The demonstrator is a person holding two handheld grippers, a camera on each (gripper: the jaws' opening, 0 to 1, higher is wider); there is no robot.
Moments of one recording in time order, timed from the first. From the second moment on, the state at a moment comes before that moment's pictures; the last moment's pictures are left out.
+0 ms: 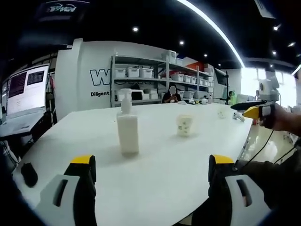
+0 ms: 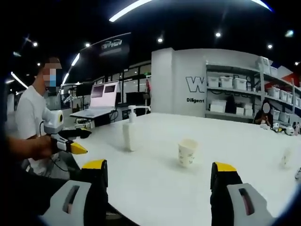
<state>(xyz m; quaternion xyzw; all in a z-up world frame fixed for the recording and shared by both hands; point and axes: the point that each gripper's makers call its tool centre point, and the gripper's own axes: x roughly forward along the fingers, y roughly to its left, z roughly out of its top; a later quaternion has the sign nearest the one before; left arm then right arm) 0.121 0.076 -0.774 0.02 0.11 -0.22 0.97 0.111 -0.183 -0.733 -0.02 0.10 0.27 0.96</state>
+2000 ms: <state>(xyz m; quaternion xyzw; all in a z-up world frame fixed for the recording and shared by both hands) 0.232 0.082 -0.770 0.04 0.09 -0.17 0.98 0.124 -0.179 -0.727 0.00 0.10 0.27 0.96</state>
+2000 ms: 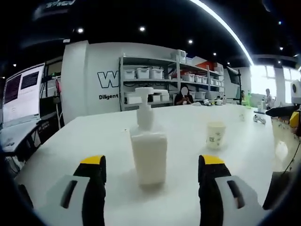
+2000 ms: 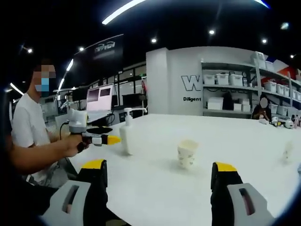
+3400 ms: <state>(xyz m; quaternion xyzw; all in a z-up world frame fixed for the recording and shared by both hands) 0.318 0.058 -0.761 0.05 0.02 -0.14 0.99 0.117 -0.177 -0.723 -0.04 0.10 0.26 0.96</state>
